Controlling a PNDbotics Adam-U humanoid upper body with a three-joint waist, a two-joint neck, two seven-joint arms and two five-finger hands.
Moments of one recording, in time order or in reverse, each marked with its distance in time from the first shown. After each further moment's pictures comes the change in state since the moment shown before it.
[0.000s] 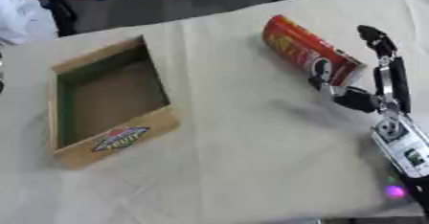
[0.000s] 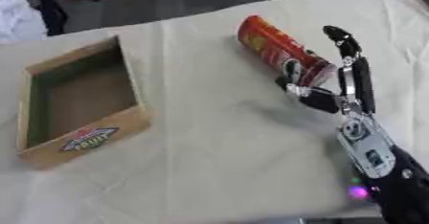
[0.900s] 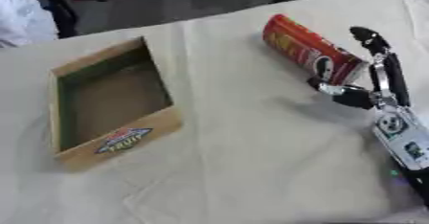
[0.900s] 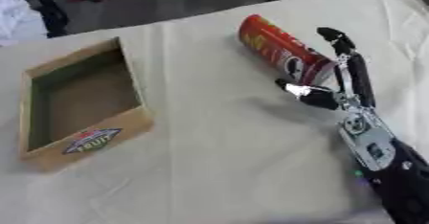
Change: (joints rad) left arm -0.007 -0.007 0.000 0.000 0.004 0.000 -0.002; right arm -0.039 -0.028 0.001 0.065 0.018 0.002 0.069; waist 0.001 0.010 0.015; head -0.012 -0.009
